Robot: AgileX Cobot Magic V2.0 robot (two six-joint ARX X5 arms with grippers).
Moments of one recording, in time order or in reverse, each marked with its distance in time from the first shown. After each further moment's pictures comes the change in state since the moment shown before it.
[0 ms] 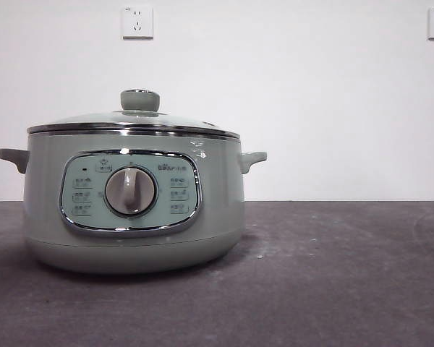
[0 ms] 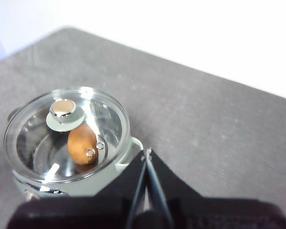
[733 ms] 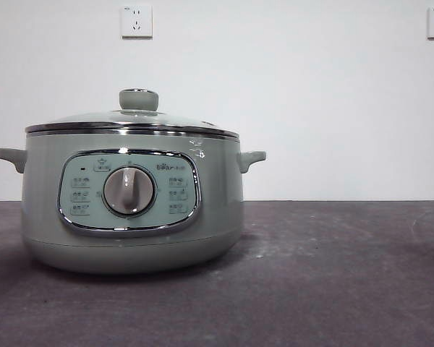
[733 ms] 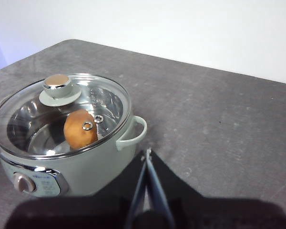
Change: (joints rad) left arm 0.000 -0.194 -0.339 -0.080 -0.012 -0.060; right arm 0.000 -0.314 -0.542 0.329 0.002 0.033
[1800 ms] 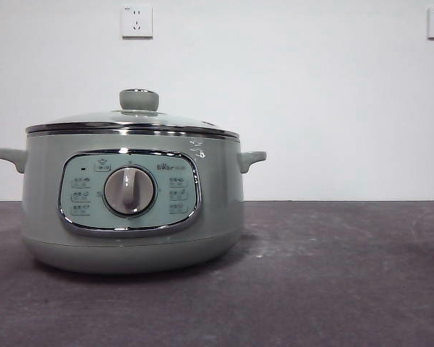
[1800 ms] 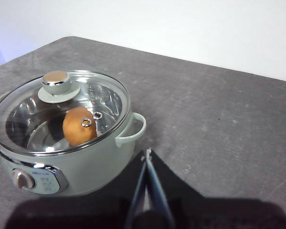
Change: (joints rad) left arm 0.450 -0.405 -0.595 0.523 0.107 0.000; right arm 0.000 -0.003 0.000 -0.015 0.000 0.000
